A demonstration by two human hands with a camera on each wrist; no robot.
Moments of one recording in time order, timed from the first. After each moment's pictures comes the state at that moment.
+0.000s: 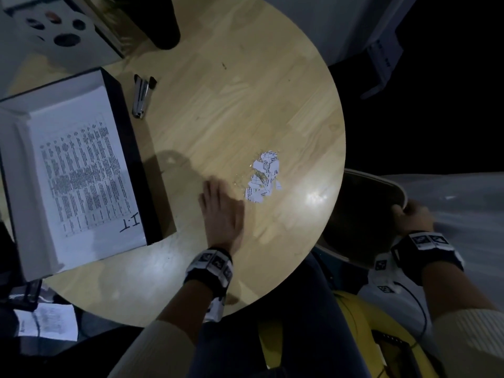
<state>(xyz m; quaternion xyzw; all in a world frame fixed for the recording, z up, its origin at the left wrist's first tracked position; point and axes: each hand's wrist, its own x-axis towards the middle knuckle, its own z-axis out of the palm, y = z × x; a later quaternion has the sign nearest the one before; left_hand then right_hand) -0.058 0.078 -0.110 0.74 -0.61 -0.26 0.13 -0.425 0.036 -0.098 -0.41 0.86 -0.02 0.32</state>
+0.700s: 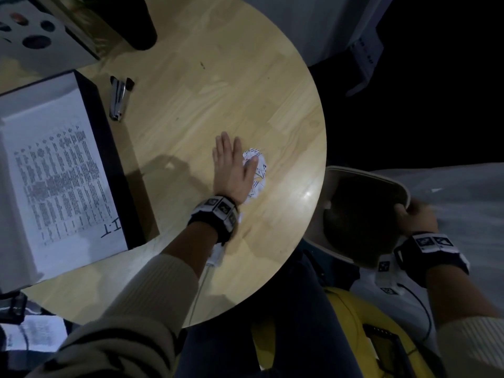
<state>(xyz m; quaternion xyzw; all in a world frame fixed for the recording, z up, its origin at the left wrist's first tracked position) -0.098 -0.018 -0.106 0.69 -0.65 -0.28 0.13 -0.457 0.050 -0.091 -0.39 0.86 -0.06 0.31</state>
